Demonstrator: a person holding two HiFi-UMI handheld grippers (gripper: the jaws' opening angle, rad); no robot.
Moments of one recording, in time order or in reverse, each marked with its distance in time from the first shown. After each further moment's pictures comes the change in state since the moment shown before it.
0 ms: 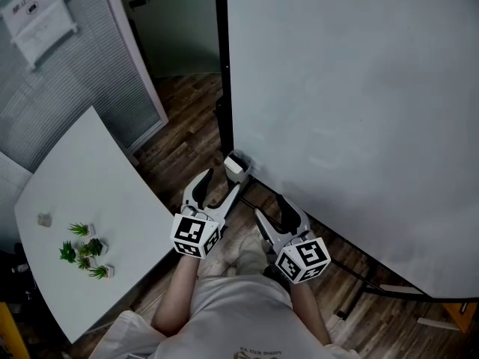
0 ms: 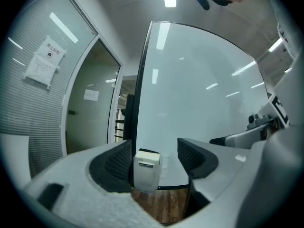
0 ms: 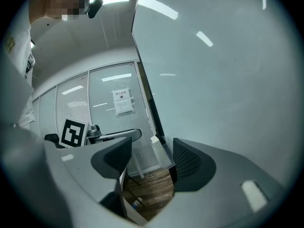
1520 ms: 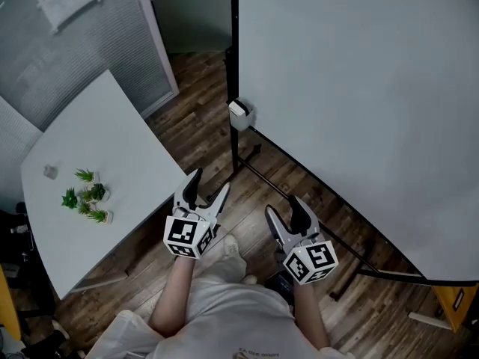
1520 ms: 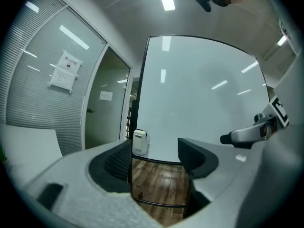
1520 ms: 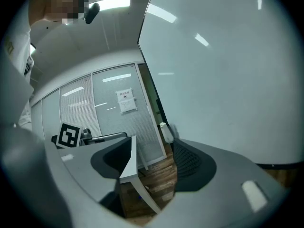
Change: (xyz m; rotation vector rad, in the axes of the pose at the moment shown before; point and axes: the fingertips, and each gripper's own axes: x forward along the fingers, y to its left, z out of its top) left arm -0.146 -0.081 -0.030 -0.040 0.023 0.154; right arm -0.154 0.047 -0.039 0.038 0.025 -0.017
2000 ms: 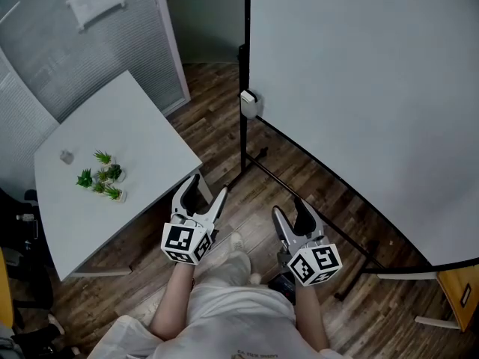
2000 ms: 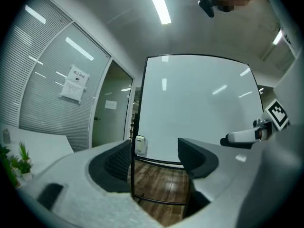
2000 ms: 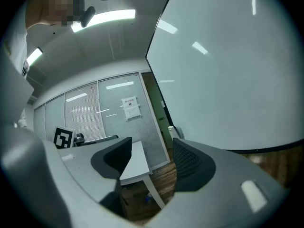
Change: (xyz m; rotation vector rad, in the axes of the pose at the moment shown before) left arm -0.132 -0.044 0.017 0.010 -0.088 0.049; right arm -0.100 0.063 -0.009 0.013 -0.085 0.018
